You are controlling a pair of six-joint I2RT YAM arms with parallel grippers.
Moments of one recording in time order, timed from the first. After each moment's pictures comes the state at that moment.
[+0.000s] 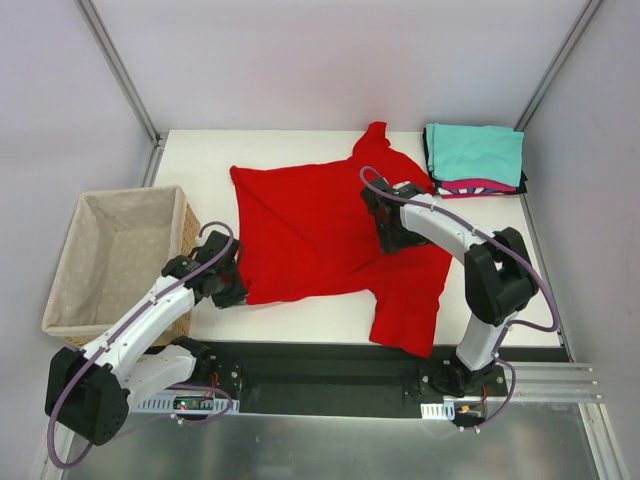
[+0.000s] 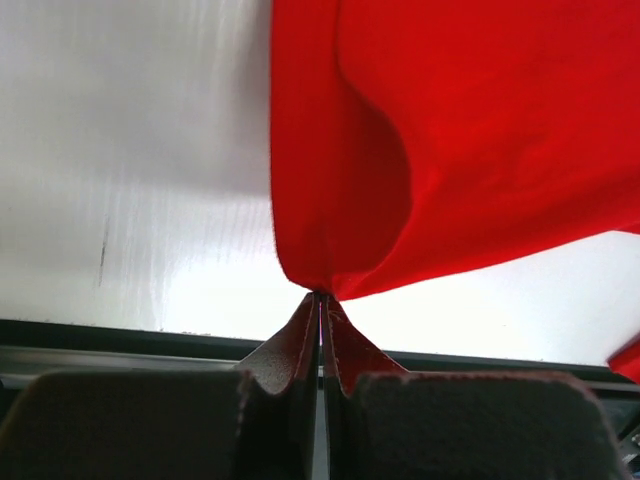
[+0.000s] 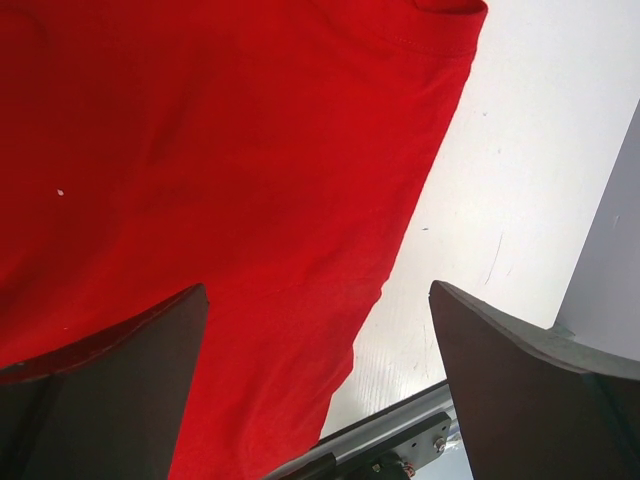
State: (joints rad) left arm -0.43 1.00 0.67 -0.87 -0.02 -0.79; right arm 0.58 1.78 1.34 -1.03 0.59 0.43
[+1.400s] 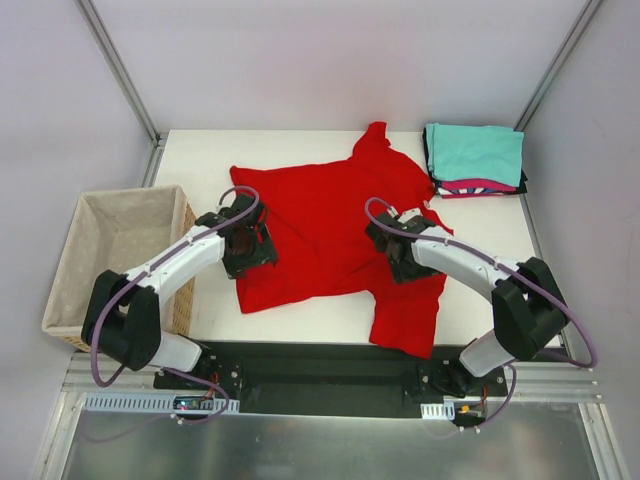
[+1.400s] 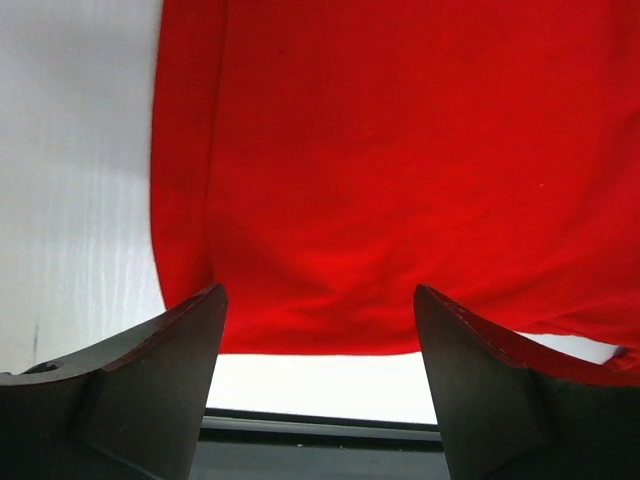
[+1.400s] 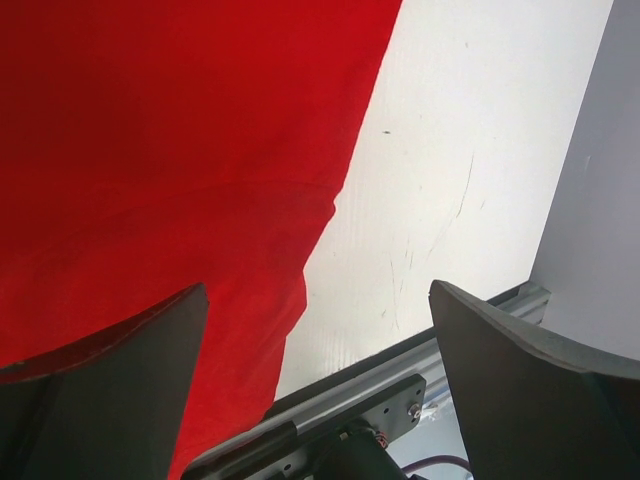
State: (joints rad) left arm -0.43 1.39 0.94 -0.78 -0.07 -0.82; right arm 0.69 1.54 1.05 -1.07 0.67 0.53
